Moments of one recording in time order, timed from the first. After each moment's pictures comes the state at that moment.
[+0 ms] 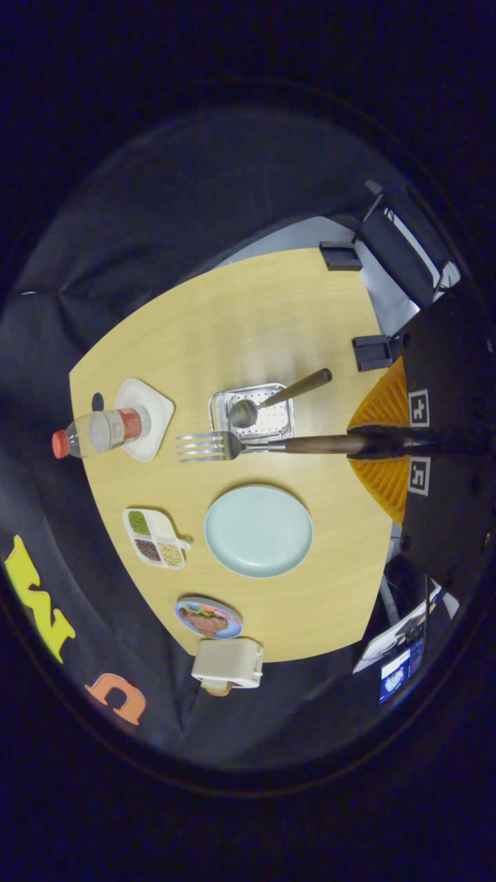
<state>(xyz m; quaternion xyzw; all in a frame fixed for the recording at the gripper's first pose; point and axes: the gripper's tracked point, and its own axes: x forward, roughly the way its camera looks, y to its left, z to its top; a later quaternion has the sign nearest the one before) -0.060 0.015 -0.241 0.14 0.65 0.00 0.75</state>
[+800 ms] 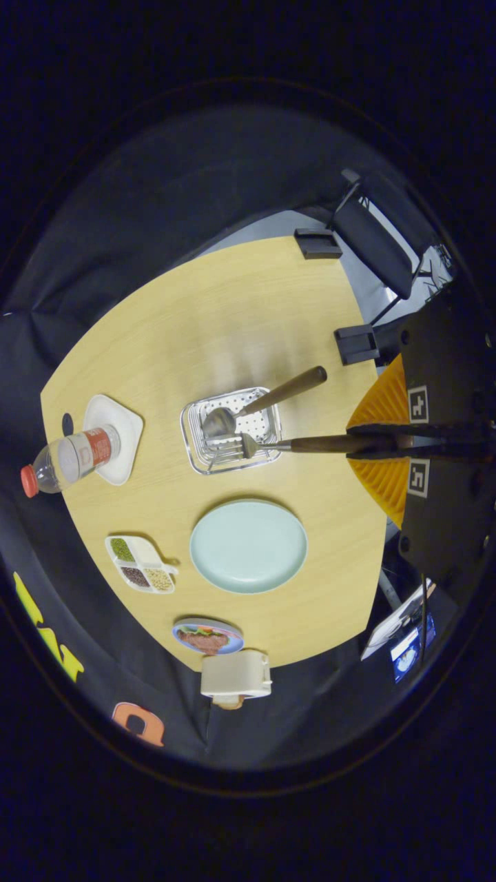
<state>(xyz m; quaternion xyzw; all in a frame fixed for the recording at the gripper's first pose) -0.061 0.016 -0.259 0.17 0.68 -0.02 0.71</state>
